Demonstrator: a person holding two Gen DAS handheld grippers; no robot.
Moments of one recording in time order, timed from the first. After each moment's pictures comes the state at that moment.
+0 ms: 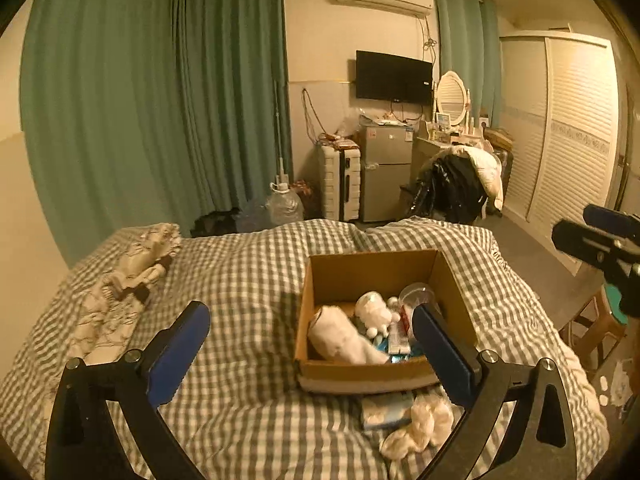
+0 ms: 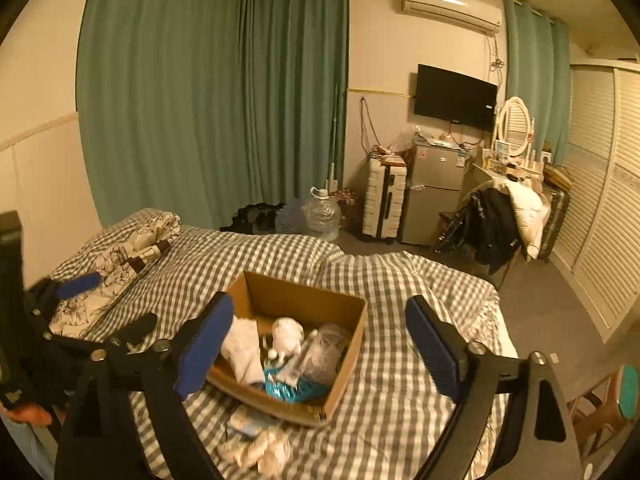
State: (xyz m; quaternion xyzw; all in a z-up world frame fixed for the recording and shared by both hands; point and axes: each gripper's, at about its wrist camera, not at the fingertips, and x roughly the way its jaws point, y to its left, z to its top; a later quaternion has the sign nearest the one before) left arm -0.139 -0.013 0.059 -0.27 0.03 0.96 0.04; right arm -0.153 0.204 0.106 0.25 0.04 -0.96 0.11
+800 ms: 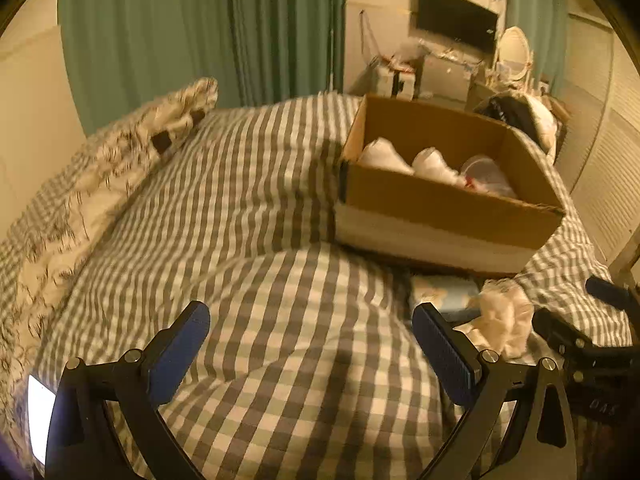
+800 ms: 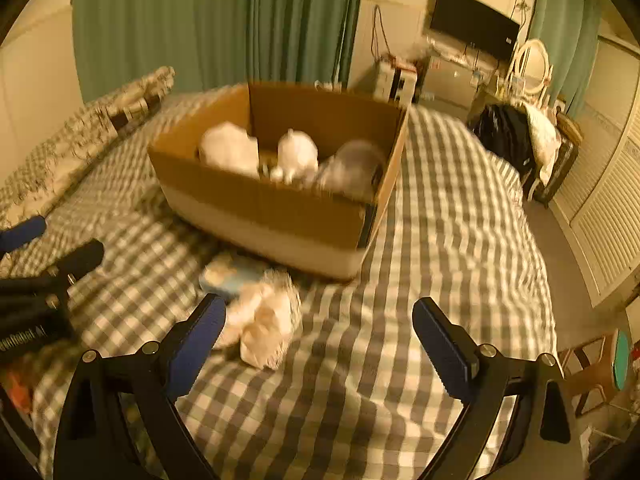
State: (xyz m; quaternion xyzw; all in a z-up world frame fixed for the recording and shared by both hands) left arm -0.122 -0.034 -0.096 -0.40 -0.02 0.91 -0.05; right arm -0.148 0.175 -0.088 0.42 0.09 -0.90 0.10
